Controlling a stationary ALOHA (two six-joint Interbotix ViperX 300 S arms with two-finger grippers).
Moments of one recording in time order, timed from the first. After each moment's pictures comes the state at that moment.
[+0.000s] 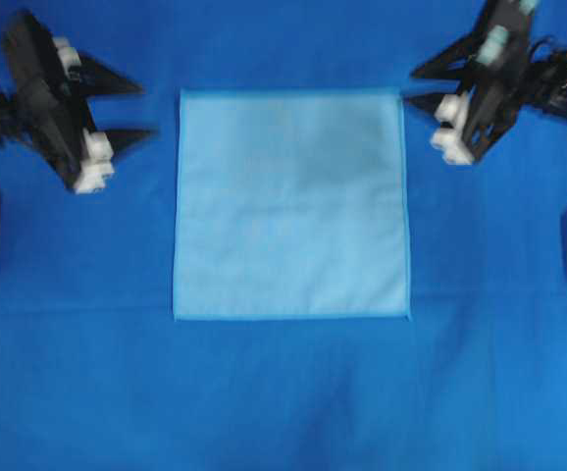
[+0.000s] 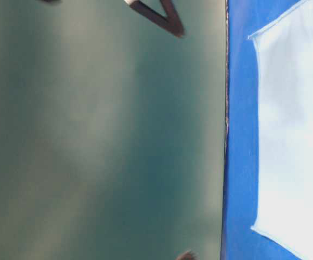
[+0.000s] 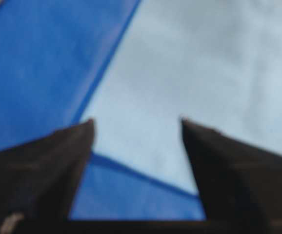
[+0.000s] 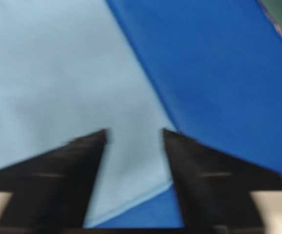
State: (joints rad) left arm 0.38 -0.41 1.13 -0.02 -0.28 0.02; right arm -0.46 -0.32 0.93 -0.03 0.00 0.02
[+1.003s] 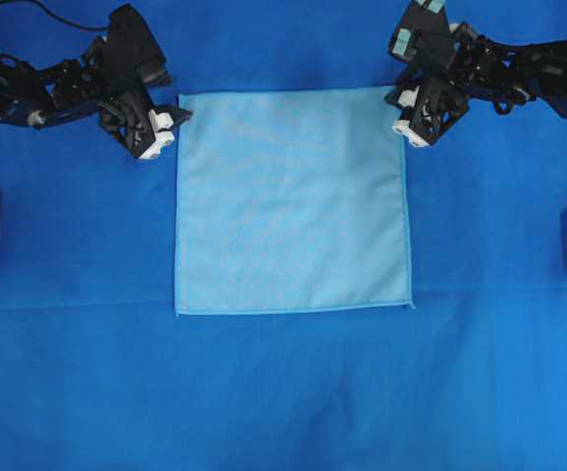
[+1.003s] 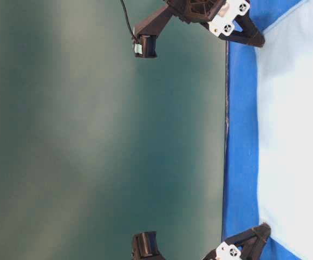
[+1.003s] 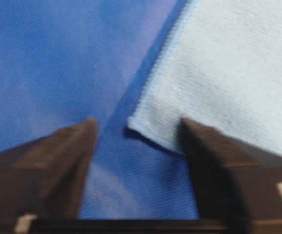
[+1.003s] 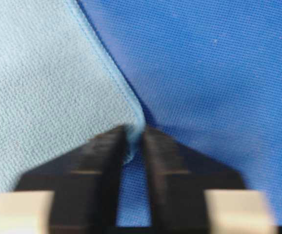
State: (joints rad) left arm 0.53 0.10 0.96 -0.02 -0.37 0.08; right arm -0.58 0.08 0.84 -0.10 -0.04 0.03
